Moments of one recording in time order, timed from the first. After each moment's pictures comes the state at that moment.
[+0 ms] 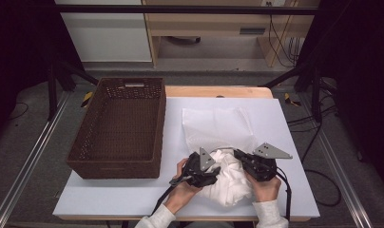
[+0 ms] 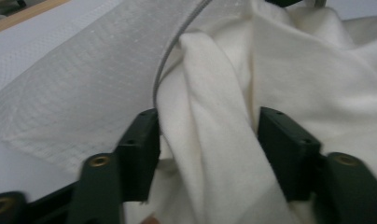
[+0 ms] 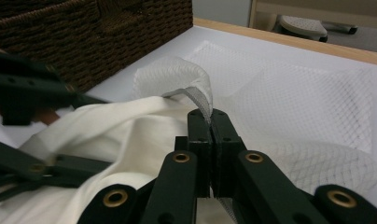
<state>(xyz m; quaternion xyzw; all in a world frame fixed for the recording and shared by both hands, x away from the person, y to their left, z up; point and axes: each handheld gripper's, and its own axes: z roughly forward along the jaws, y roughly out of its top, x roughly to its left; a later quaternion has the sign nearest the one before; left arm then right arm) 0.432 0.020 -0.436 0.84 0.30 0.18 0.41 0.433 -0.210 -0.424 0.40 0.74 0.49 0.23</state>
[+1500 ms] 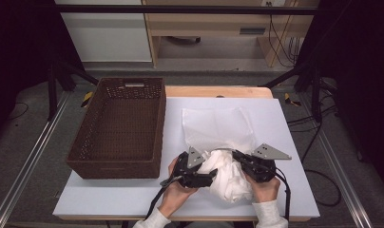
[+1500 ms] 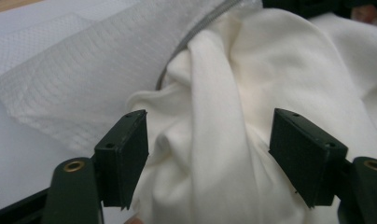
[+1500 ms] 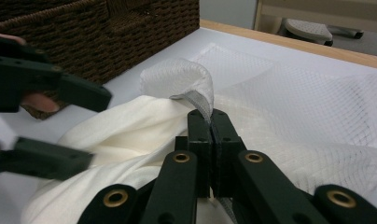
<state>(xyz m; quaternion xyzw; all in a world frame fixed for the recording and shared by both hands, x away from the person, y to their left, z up) 0.424 0.040 -0.436 0.82 0.32 0.15 0.45 0.430 -0.206 -0.424 0.39 0.74 0.50 0.23</state>
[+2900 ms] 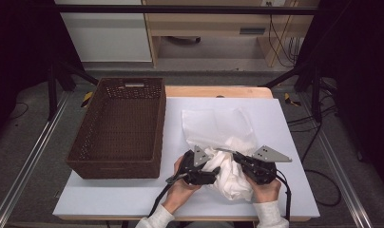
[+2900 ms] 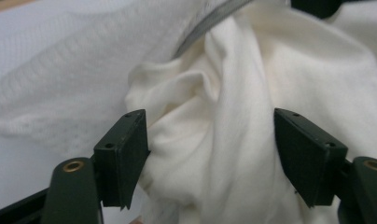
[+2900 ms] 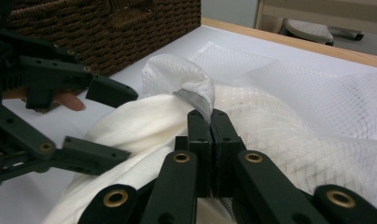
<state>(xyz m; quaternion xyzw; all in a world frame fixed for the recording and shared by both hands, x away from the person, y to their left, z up) 0.444 0.026 -0.451 0.83 0.32 0.16 0.43 0.427 -0.207 -0.428 0.38 0.75 0.49 0.23</state>
